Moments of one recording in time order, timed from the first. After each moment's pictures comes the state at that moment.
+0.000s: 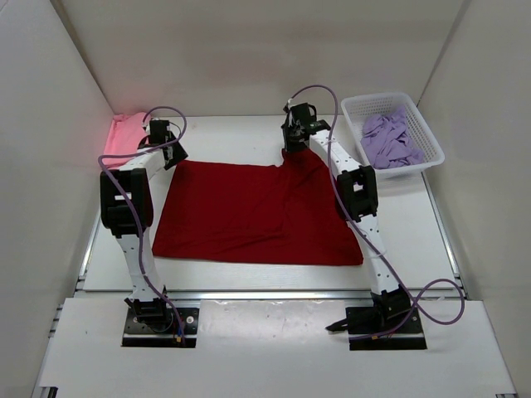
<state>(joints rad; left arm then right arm) 0.03 2.10 1.51 -0.21 -0.10 -0.51 0.35 2.68 2.51 -0.67 -0.09 0.11</state>
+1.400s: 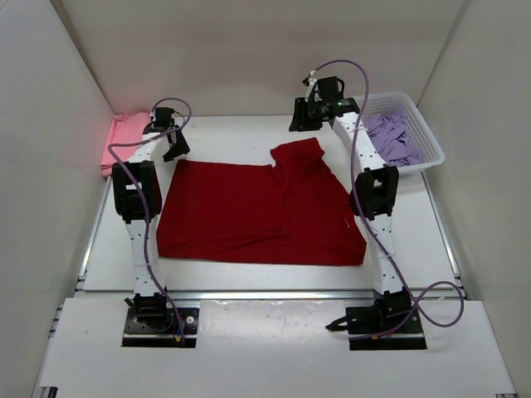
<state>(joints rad) 0.02 2.36 1.92 -0.48 -0.14 -0.39 0.25 2.55 2.62 -0.80 -0.38 0.16</state>
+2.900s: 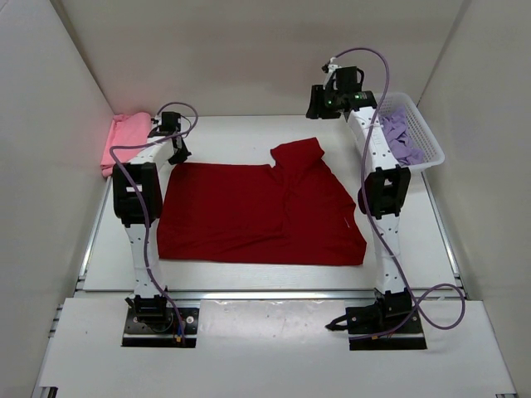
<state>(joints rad) -0.02 2.27 1.79 -0.46 -0.20 -0.38 0.18 2.49 2.66 -0.81 -0.30 0.11</state>
